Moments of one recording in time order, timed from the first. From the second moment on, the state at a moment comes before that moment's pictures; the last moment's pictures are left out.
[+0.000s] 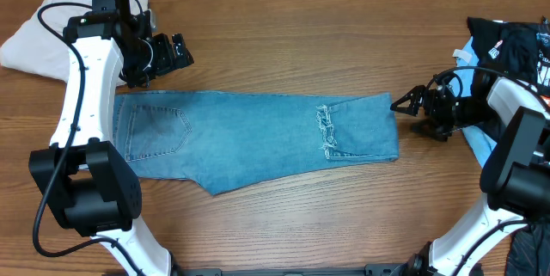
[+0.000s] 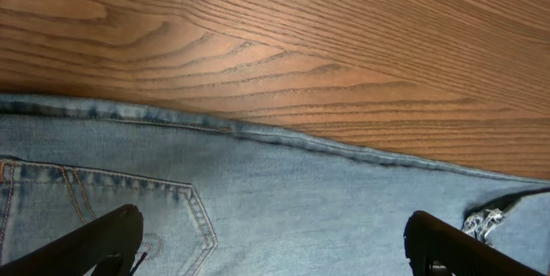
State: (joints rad) left arm 0.12 1.95 1.76 -1.08 0.31 -0.20; right arm -0.38 2.05 1.31 -0.94 -0.75 -0.10
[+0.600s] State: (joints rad) left arm 0.12 1.95 1.76 -1.08 0.31 -0.20; right arm -0.29 2.04 1.16 -0.77 -0.84 0.01
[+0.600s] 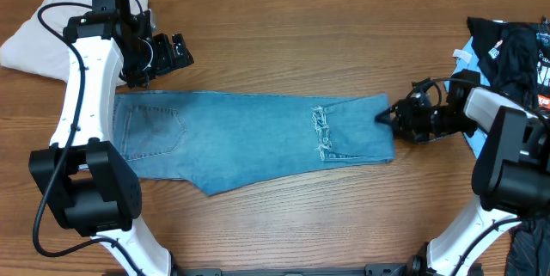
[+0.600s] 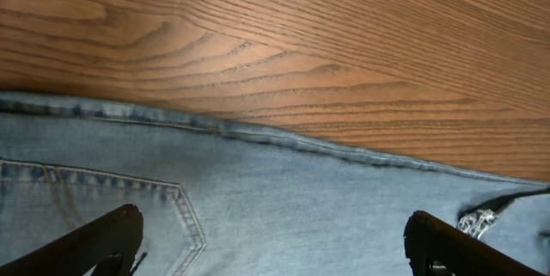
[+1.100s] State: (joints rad) left arm 0.12 1.95 1.76 -1.08 0.31 -0.20; right arm -0.30 2.04 1.15 -0.76 -0.77 0.18
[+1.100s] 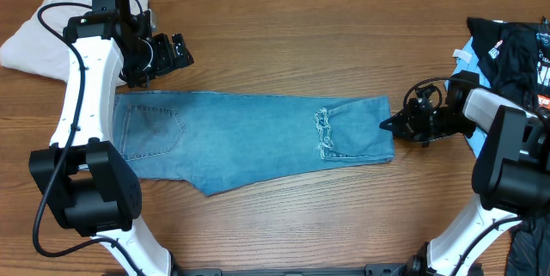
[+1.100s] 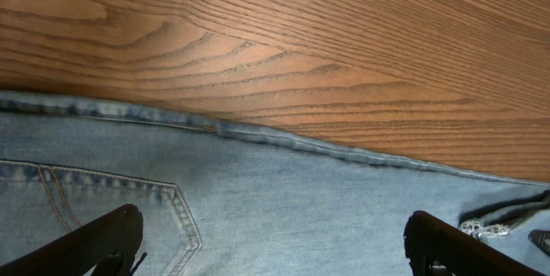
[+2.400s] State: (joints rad) left arm 0.12 1.95 1.76 -1.08 0.31 -0.20; right arm 0.06 1.61 1.20 -0.92 0.00 0.51
